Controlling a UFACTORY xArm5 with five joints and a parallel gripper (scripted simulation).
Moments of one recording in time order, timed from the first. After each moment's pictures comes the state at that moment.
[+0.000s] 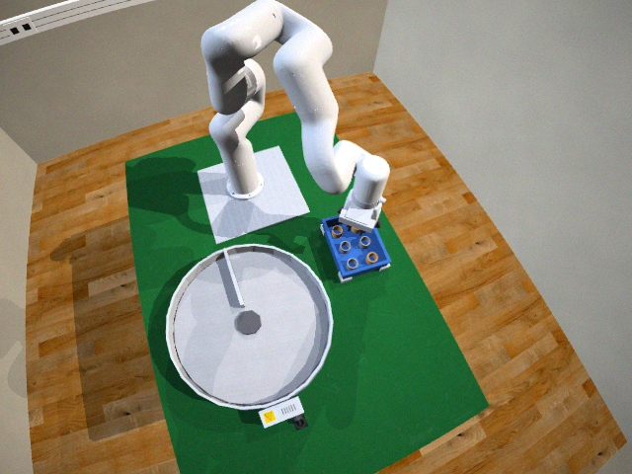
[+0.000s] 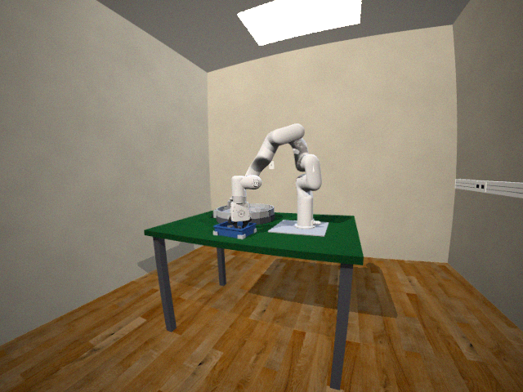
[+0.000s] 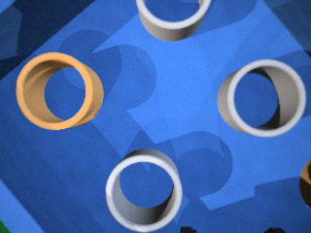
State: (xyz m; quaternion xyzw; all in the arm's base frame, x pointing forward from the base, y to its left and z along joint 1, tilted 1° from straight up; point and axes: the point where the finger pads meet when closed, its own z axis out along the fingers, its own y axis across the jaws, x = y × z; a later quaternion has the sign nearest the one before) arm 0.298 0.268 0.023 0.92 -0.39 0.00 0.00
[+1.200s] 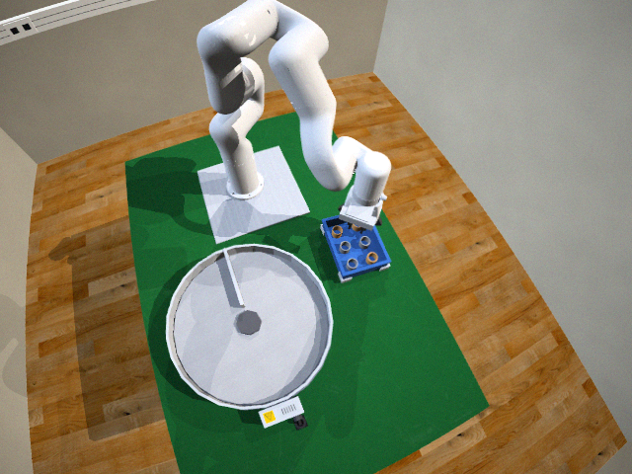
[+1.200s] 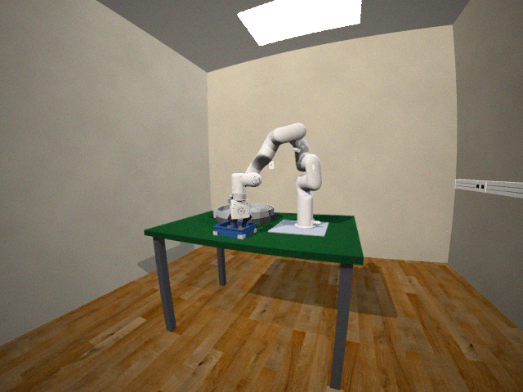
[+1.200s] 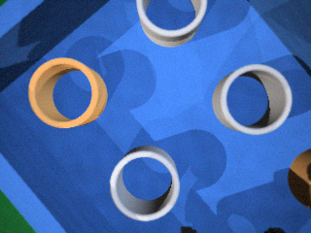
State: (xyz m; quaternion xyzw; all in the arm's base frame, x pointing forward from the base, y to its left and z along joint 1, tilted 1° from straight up) arm 0.298 0.268 0.036 0.92 -0.39 0.00 0.00
